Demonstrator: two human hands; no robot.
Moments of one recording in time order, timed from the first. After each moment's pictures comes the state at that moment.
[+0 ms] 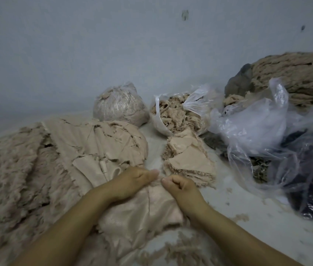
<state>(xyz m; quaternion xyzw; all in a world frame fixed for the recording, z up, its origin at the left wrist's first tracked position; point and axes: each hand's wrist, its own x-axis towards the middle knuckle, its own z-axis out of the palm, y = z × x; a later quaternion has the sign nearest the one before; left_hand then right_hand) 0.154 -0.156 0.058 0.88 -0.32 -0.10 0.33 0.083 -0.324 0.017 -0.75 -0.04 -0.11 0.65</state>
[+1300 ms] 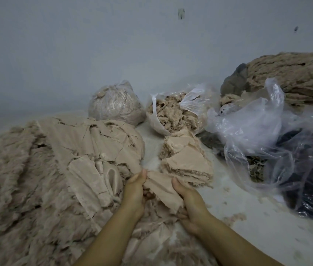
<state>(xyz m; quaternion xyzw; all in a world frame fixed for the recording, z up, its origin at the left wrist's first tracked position) 0.140 -0.203 0.011 0.57 0.06 -0.07 0.82 0.078 -0.326 0.001 -0.48 0.11 0.02 0.87</state>
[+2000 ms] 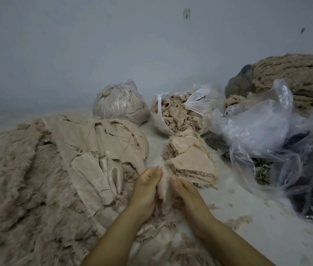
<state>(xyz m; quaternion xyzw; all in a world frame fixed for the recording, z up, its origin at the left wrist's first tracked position) 0.129 -0.207 0.017 0.57 -0.08 -0.11 0.81 0.077 -0.321 0.001 -0.62 0.03 -0.02 0.78</state>
